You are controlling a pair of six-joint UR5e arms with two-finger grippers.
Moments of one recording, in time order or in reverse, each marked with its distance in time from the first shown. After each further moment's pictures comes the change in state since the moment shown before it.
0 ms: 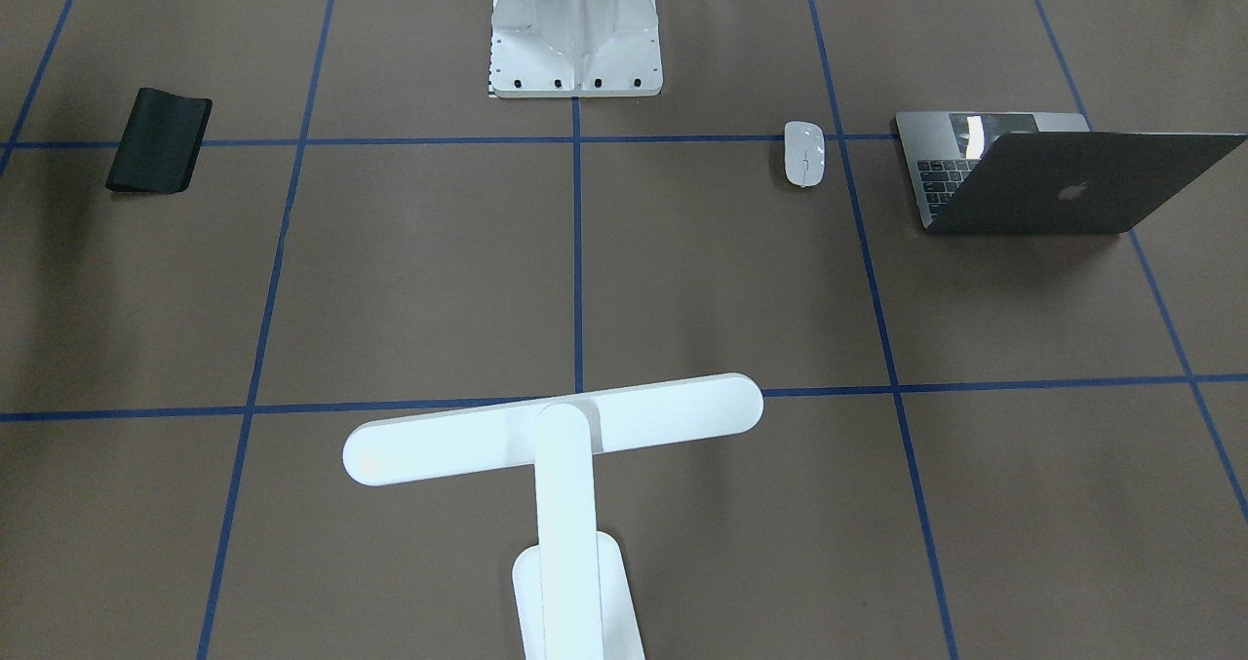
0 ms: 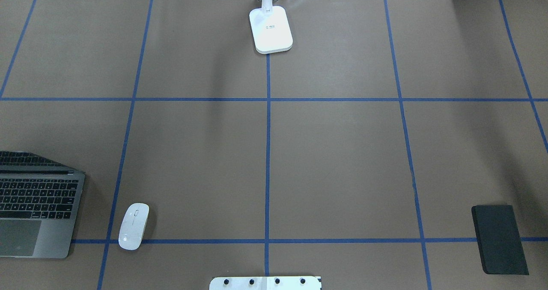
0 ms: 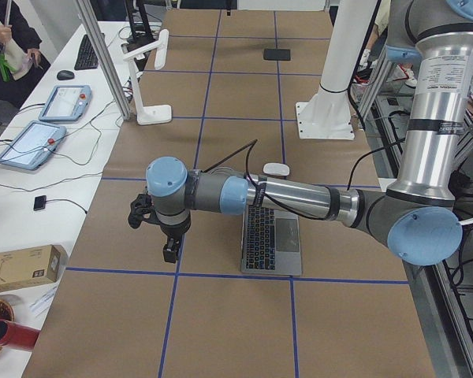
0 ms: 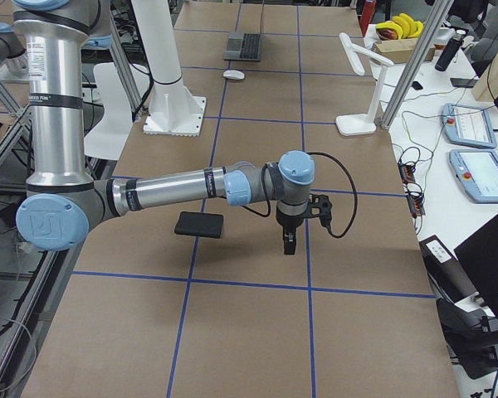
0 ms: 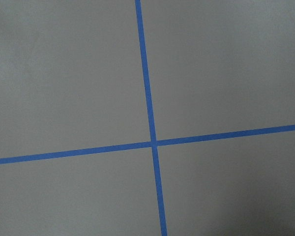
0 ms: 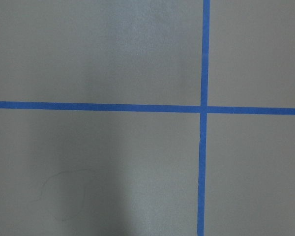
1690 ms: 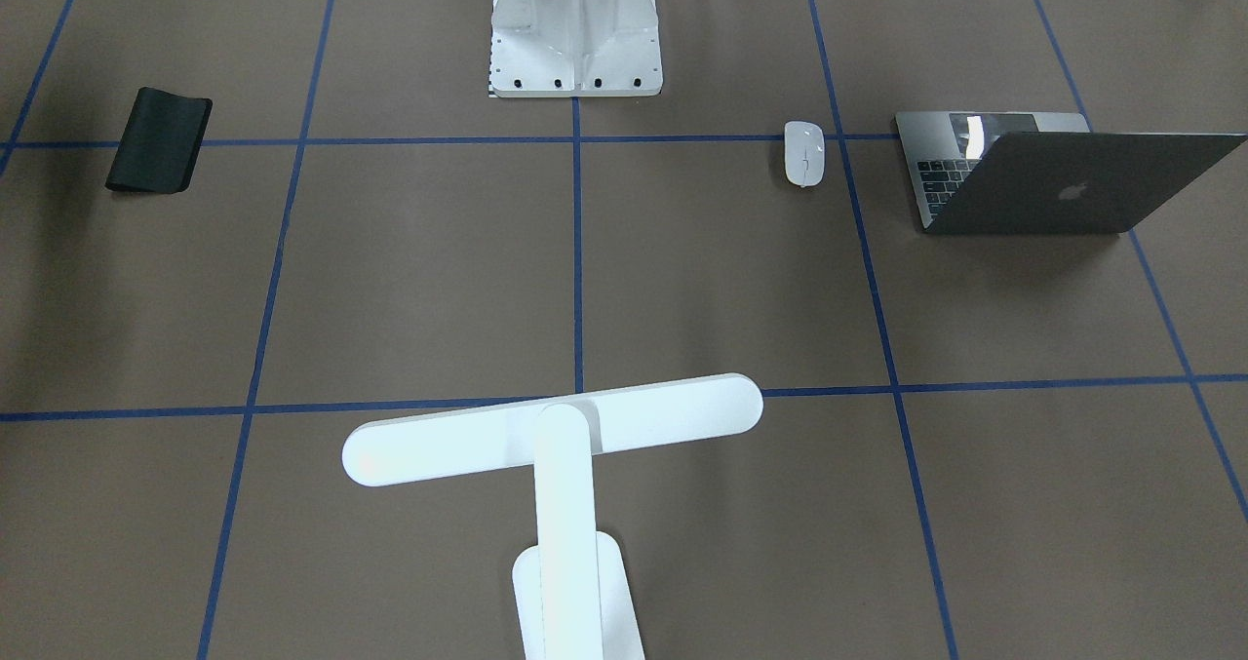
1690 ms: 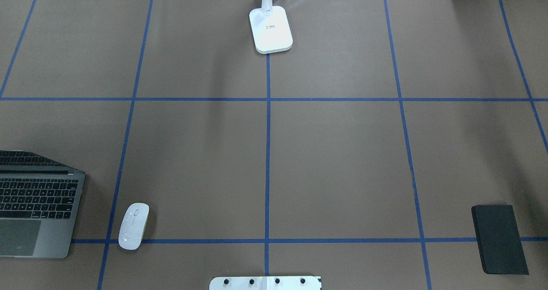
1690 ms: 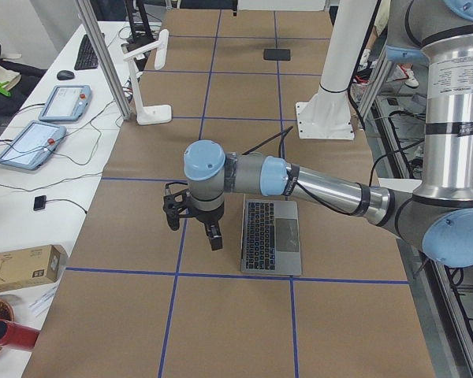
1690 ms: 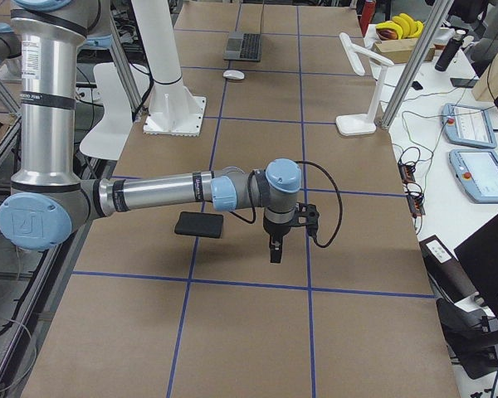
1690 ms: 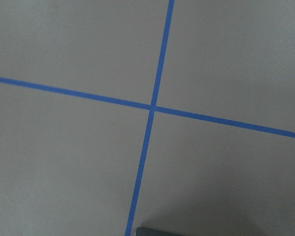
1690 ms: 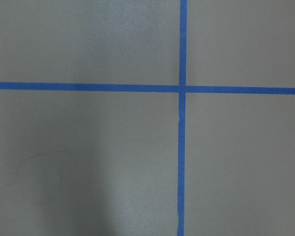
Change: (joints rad) left arm 0.000 0.194 -0.301 0.172 -0.012 -0.475; right arm -0.005 -0.090 0.037 0.004 -0.007 0.000
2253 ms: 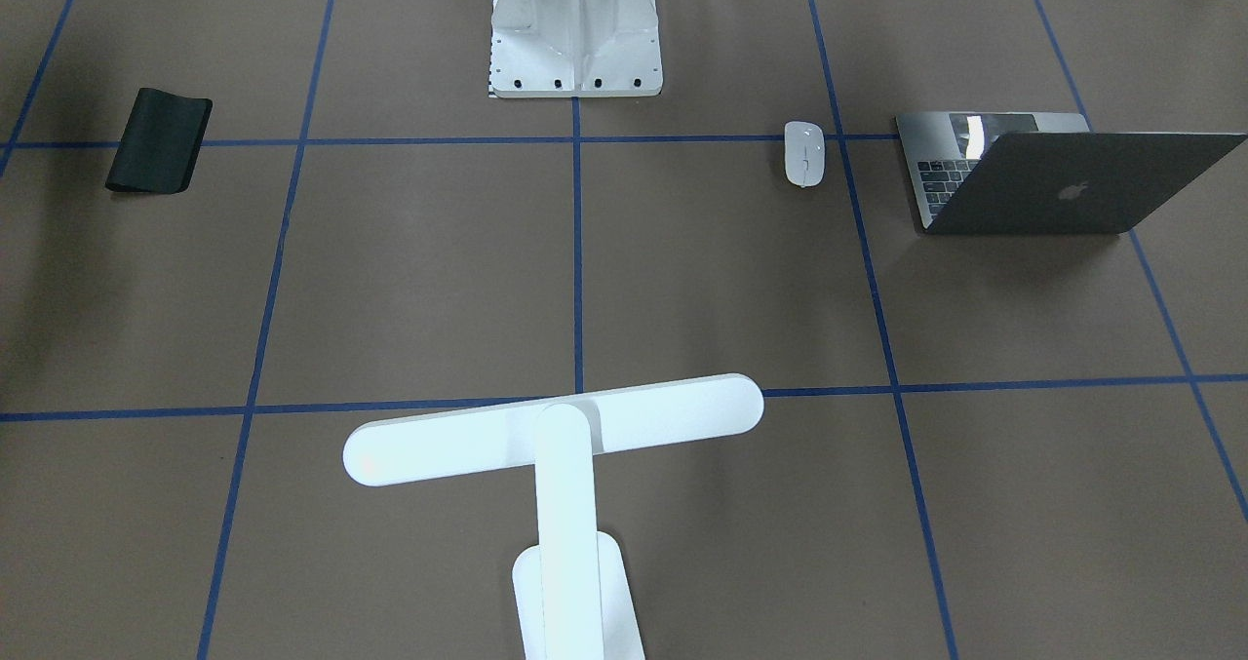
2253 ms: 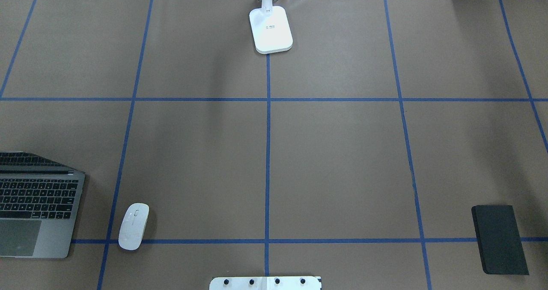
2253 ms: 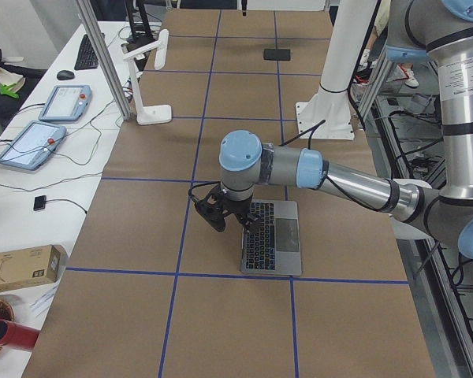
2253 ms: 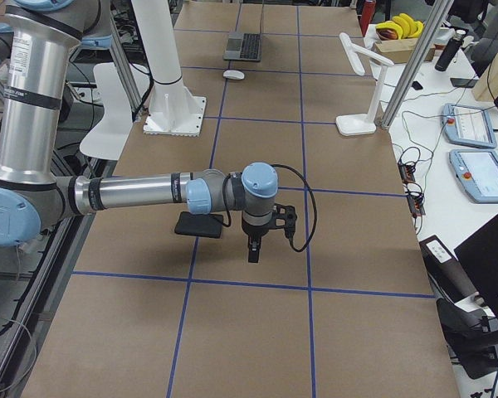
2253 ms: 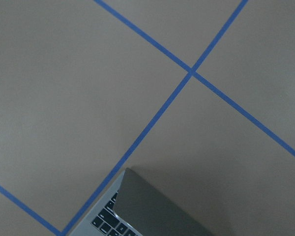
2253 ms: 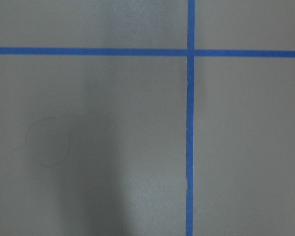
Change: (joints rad) left arm 0.012 0.118 -0.146 -0.014 -0.056 -0.570; right arm 0.000 -0.138 0.095 0.024 0.062 0.004
